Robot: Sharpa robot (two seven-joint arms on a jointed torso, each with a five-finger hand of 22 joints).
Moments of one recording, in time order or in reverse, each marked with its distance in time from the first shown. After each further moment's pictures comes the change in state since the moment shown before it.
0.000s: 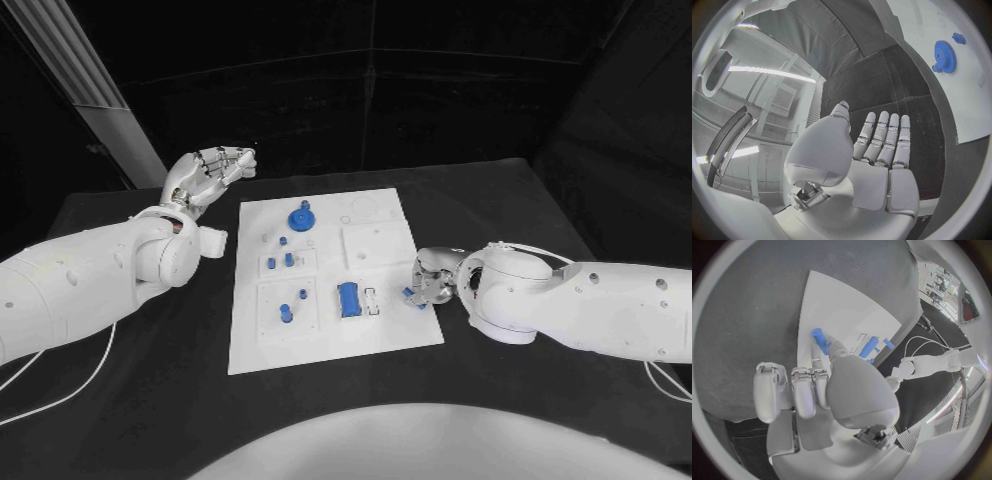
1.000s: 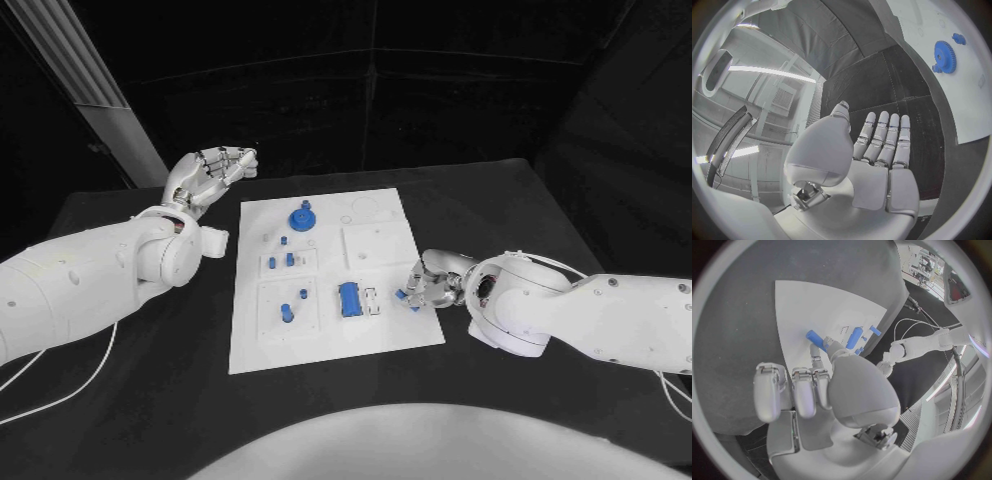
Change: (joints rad) left arm -0.001 0.003 0.000 -0.003 0.000 0.002 0.000; left_hand 0.000 0.000 0.000 0.000 0.000 0.000 0.000 0.000 0.000 0.000 0.000 0.000 -0.001 -0.004 0.004 0.000 -0.002 0.000 0.000 0.000 0.000 -0.001; right arm -0.009 -0.052 -0.008 0.061 0.144 -0.141 0.105; right_hand -0.038 -0.024 0.095 -0.068 0.001 0.019 0.002 -0.027 -0.386 0.000 0.000 0.001 0.001 0.000 0.000 0.000 0.000 0.000 0.002 0.002 0.004 0.000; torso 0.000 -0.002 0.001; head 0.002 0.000
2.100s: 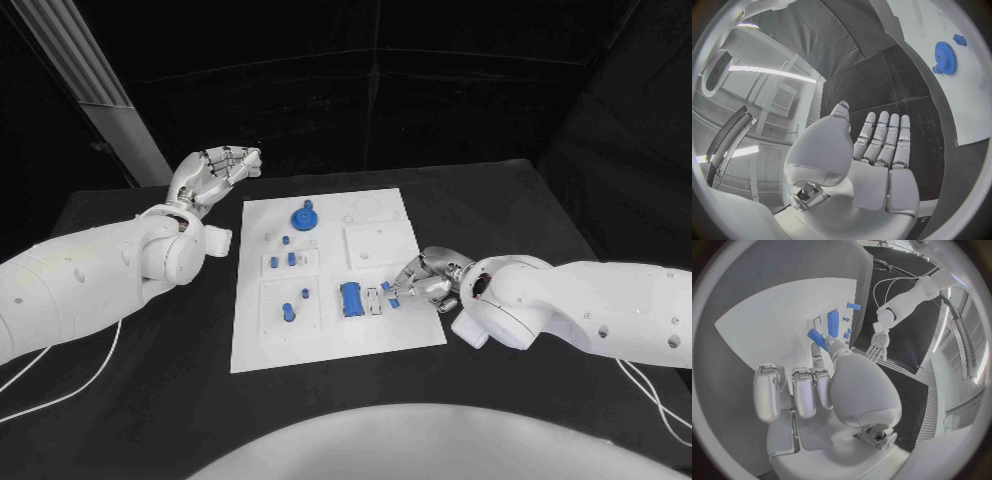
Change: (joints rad) left arm -0.001 0.006 0.000 -0.004 0.000 0.003 0.000; left_hand 0.000 0.000 -0.003 -0.003 0.000 0.000 0.000 0.000 0.000 0.000 0.000 0.004 0.000 0.000 0.000 0.000 -0.002 0.000 0.000 0.000 0.000 0.000; right arm 0.001 0.041 0.000 -0.070 0.535 -0.079 0.217; right_hand -0.039 -0.013 0.003 0.008 0.019 0.029 -0.014 -0.009 -0.010 0.000 0.000 0.000 0.000 0.000 0.000 0.000 0.000 0.000 0.000 0.000 0.000 0.001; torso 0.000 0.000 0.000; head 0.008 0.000
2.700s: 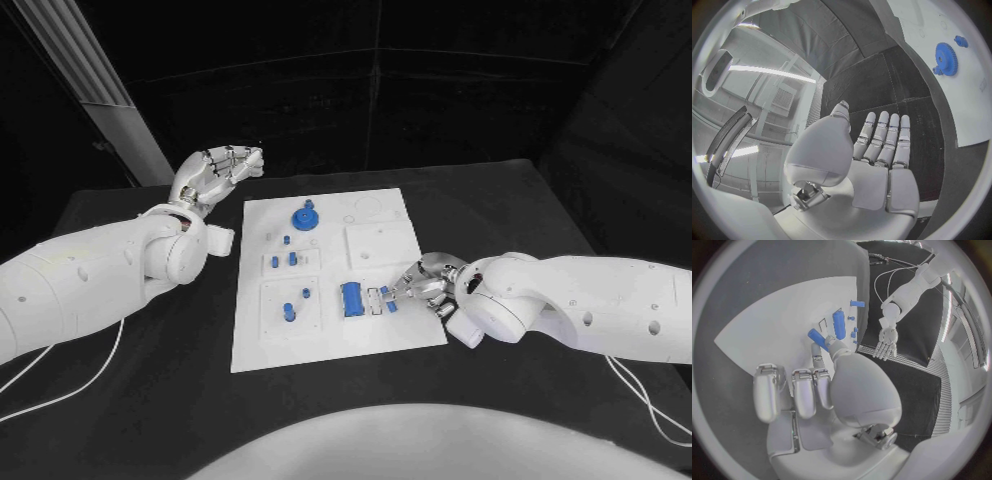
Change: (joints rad) left arm 0.000 0.002 0.000 0.000 0.000 0.001 0.000; left_hand 0.000 0.000 0.000 0.000 0.000 0.000 0.000 0.000 0.000 0.000 0.000 0.000 0.000 0.000 0.000 0.000 0.000 0.000 0.000 0.000 0.000 0.000; right arm 0.000 0.039 0.000 -0.052 0.106 0.032 -0.051; right_hand -0.008 0.000 -0.005 0.005 -0.005 0.000 0.000 -0.008 -0.005 0.000 0.000 0.000 0.000 0.000 0.000 0.000 0.000 0.000 0.000 0.000 0.000 0.000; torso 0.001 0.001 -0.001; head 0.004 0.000
